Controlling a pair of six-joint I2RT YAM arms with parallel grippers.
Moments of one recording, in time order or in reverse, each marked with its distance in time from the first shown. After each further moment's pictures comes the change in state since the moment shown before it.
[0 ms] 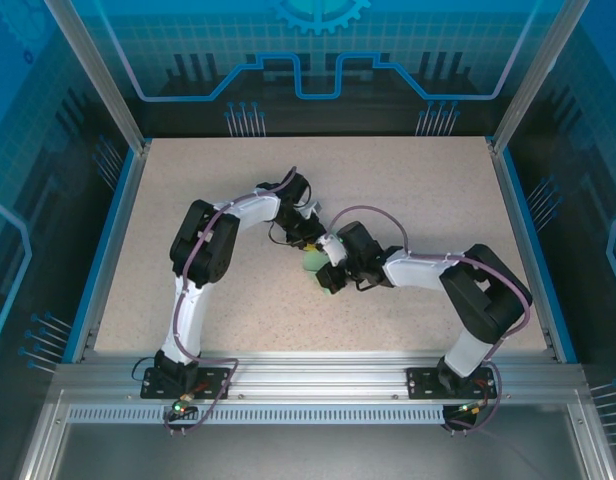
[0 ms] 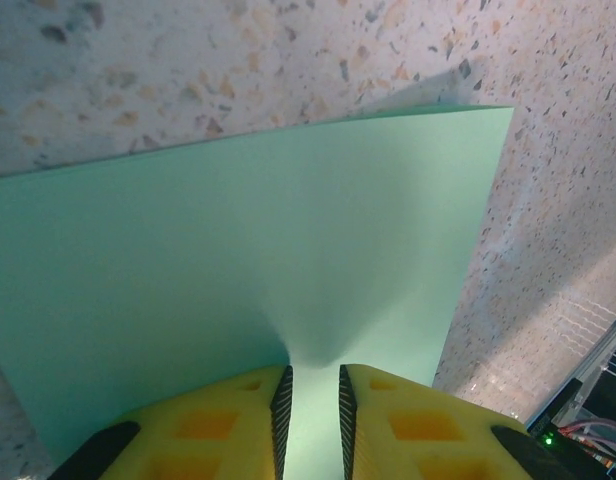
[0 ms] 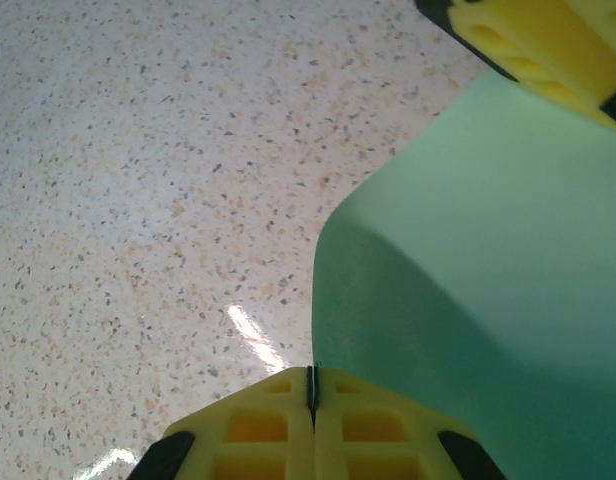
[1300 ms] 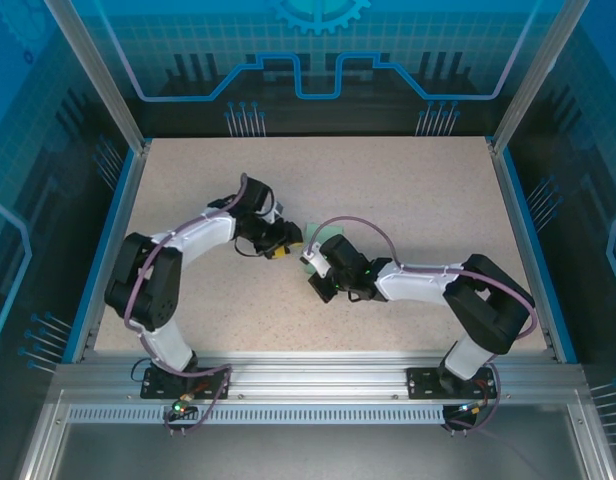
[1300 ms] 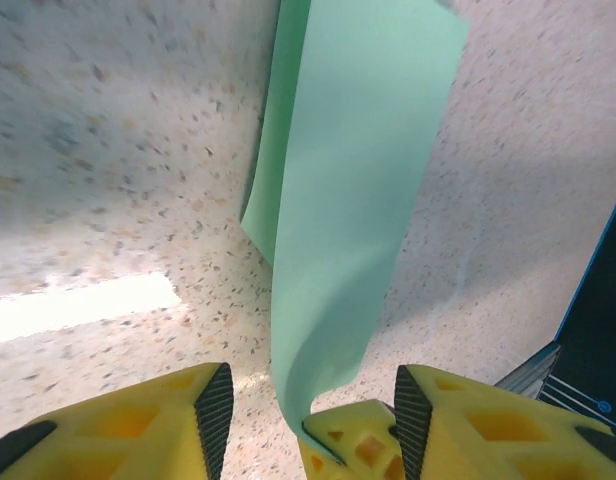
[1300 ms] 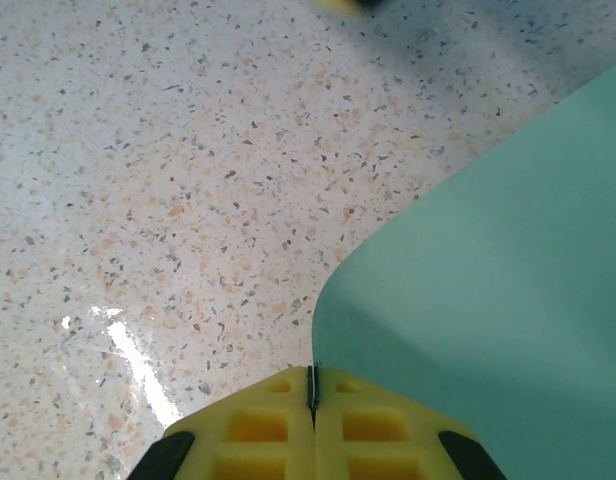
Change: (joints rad) left arm 0.095 -0.525 -0.476 0.148 -0.073 -0.224; right arm 0.169 -0.055 -0.010 0.018 0.299 -0.132
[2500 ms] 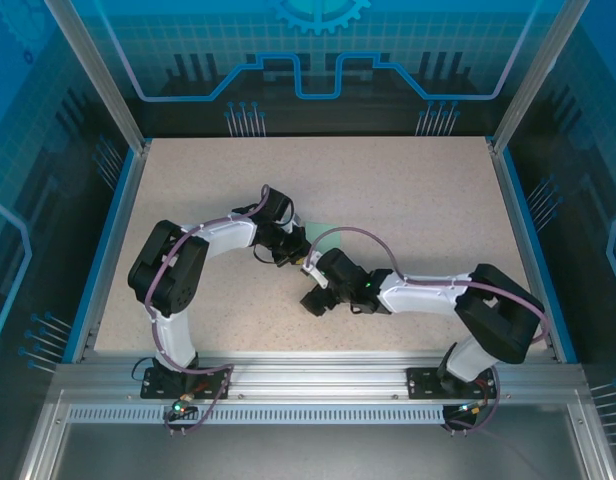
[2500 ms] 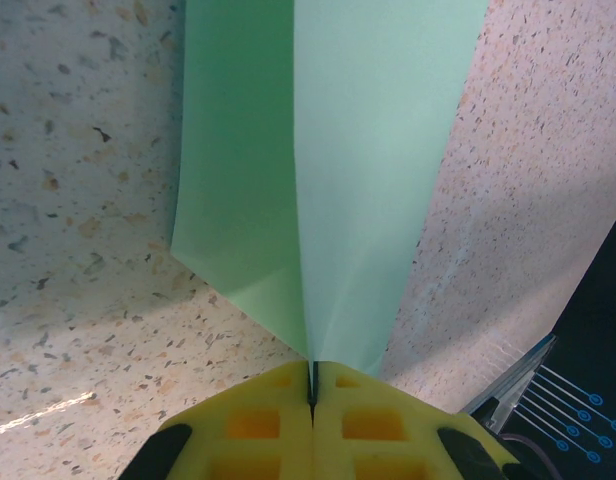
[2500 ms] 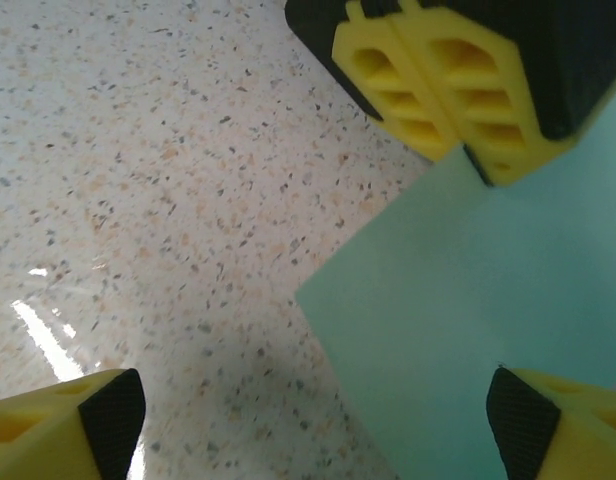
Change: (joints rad) left arm -0.104 0.164 0.003 0.148 0.040 -0.120; right arm 0.103 -0.055 -0.039 -0.042 0.203 0.002
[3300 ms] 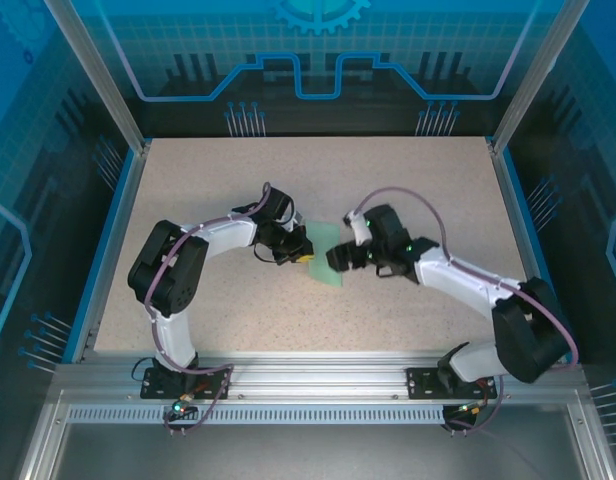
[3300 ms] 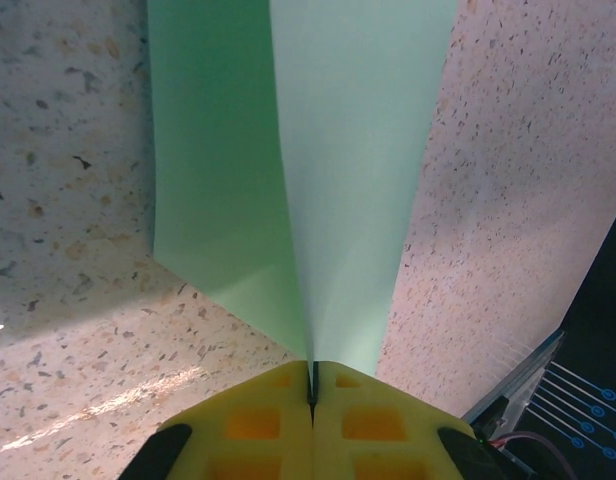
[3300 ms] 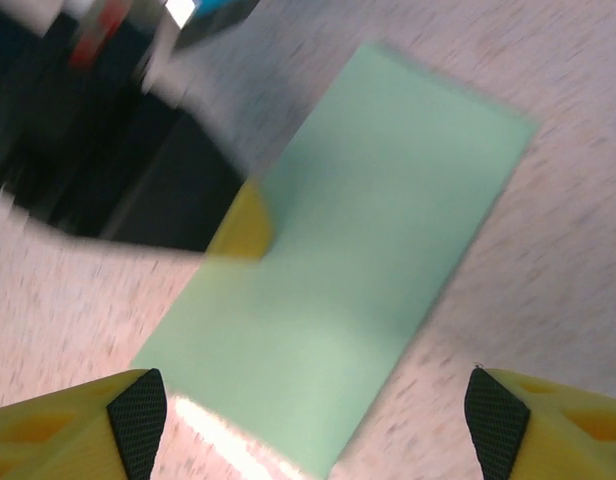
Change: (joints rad) left arm 0.000 0.000 0.009 0.005 -0.004 0.034; right arm -0.333 -0.196 0.033 -0.154 -0.309 0.194
